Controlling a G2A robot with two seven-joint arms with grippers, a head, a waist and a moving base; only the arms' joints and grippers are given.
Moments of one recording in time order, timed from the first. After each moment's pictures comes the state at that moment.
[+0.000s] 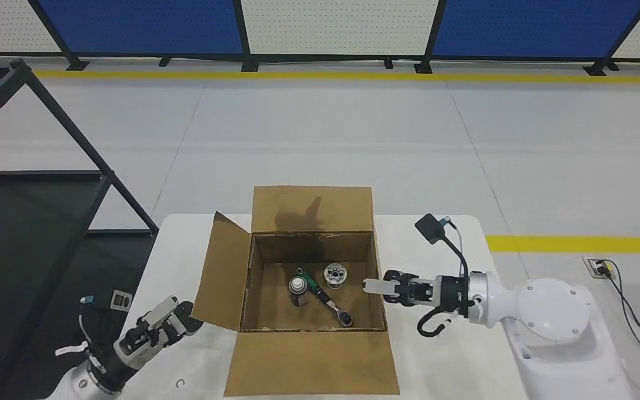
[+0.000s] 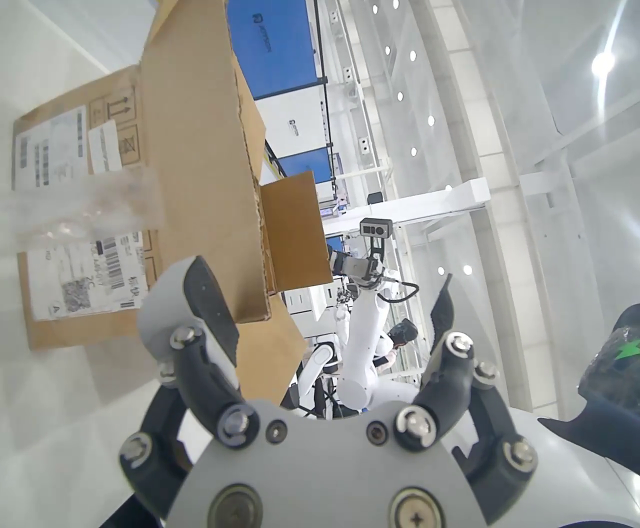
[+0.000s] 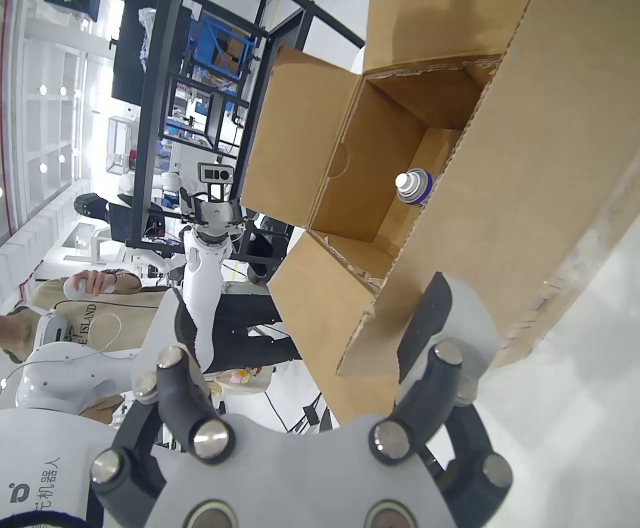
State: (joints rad) left arm 1.47 -1.13 -1.87 -1.83 -0.45 -0.19 -0.94; right arm -0.87 -1.22 1.43 -1.79 -0.10 0.11 1.27
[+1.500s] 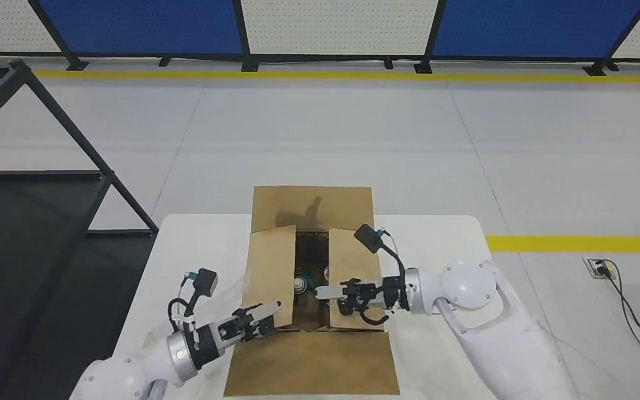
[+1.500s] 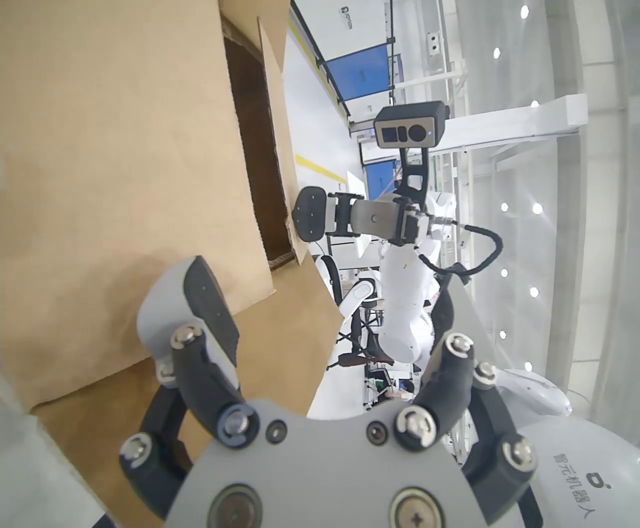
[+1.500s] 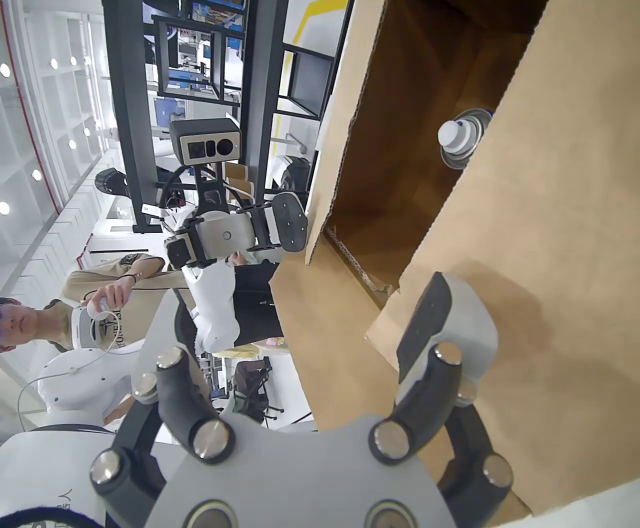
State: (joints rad) left arm 1.27 -1.11 -1.51 -1.87 -0.14 0.01 -0.90; right arm -0.67 -1.25 1.10 -1.44 0.04 0.09 1.20
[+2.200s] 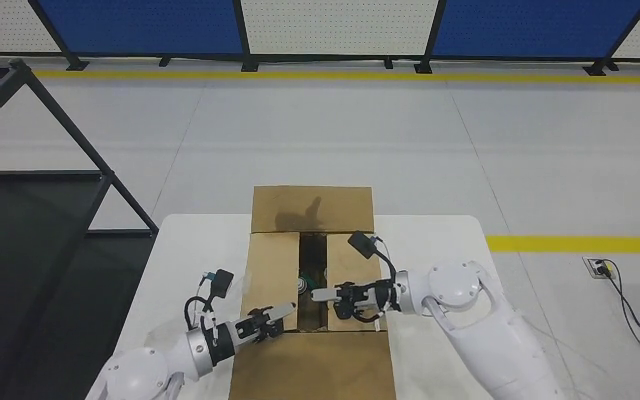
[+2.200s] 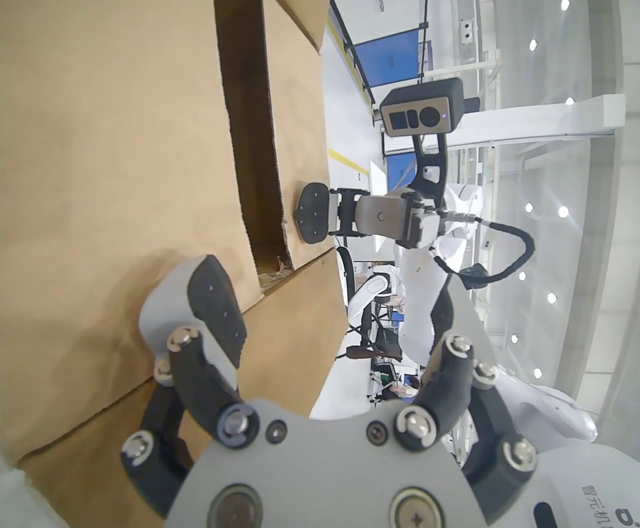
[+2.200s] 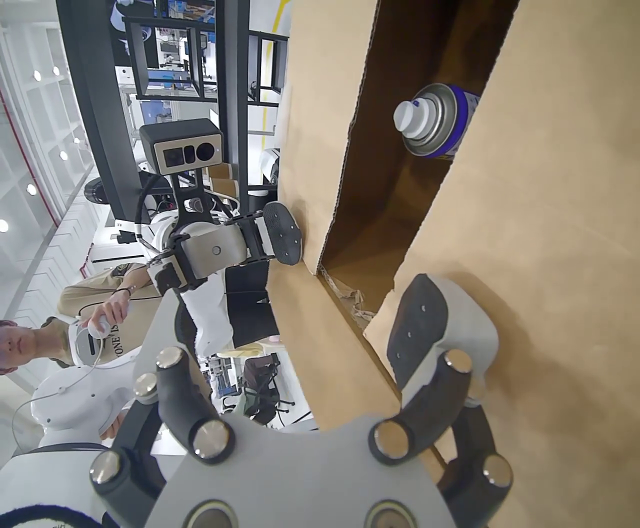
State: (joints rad) left arm 1.22 -1.11 -1.42 -1.82 -0.10 0.07 -0.87; right arm -0.63 -1.26 1.02 -1.34 0.06 0.09 1.16
